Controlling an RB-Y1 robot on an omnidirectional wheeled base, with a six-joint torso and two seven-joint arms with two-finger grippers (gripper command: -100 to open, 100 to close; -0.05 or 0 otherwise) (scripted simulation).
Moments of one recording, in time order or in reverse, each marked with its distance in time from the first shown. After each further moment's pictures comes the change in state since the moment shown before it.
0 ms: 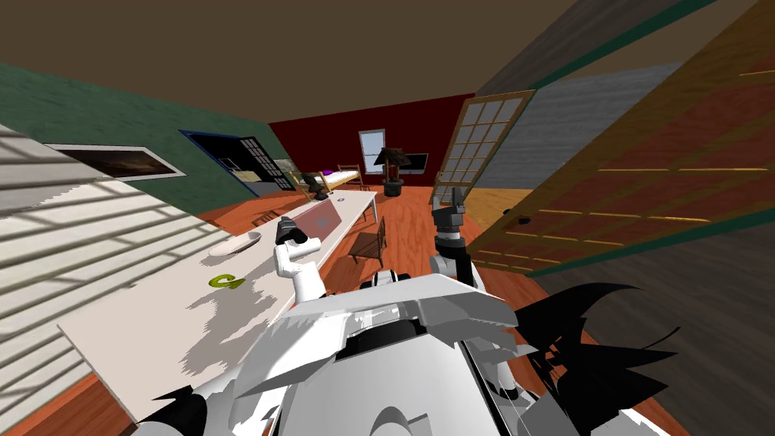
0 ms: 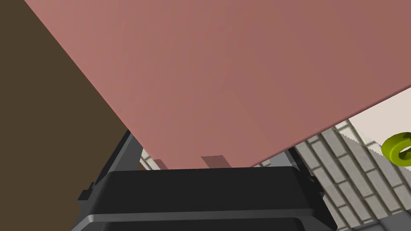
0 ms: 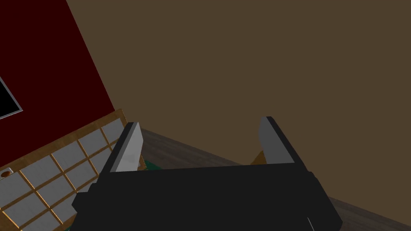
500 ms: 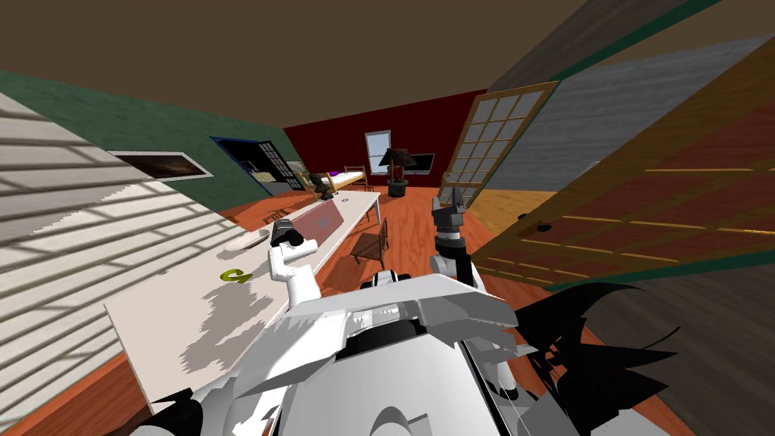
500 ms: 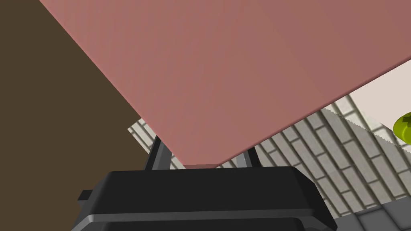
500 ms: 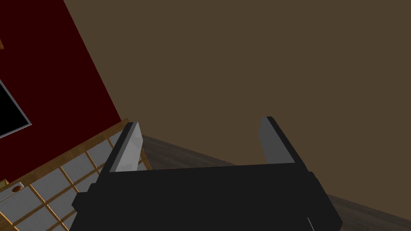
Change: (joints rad) left arm 0.040 0.046 -0.019 -0.025 0.049 -0.009 -0.011; right arm 0.001 0.000 0.000 0.000 0.000 0.000 0.000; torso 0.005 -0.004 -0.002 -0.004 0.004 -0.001
